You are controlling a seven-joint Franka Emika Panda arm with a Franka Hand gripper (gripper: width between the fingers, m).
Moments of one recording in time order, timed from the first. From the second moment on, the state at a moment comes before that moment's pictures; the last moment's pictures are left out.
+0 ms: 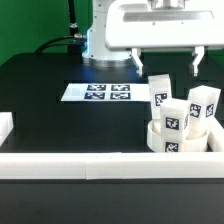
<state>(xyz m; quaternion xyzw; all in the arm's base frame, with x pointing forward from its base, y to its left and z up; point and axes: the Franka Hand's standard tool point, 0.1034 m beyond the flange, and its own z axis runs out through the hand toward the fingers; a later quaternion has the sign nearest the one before) 0.558 0.064 0.123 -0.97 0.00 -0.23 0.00</state>
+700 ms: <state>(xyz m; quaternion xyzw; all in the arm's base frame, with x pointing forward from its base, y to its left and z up) 0.555 0.053 0.112 -0.98 -0.01 -0.21 0.00</state>
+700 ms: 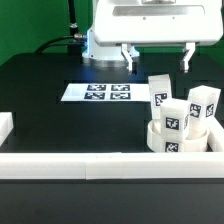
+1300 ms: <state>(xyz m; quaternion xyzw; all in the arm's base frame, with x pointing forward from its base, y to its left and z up) 0.546 0.063 0.106 -1.00 -0.01 0.00 0.02</state>
